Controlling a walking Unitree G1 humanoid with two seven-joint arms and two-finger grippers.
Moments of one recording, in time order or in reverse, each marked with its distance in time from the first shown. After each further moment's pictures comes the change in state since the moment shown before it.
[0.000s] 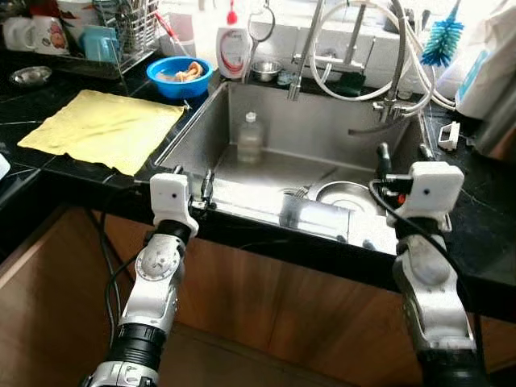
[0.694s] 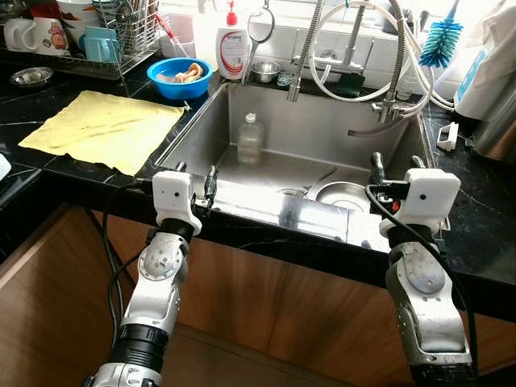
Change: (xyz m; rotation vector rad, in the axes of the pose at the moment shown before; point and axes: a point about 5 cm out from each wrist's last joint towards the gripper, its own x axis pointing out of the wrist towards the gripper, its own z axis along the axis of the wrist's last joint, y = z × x) left arm -0.001 0.001 0.000 0.007 0.000 0.004; right arm -0.012 0.006 -0.014 0.027 0.084 -0.002
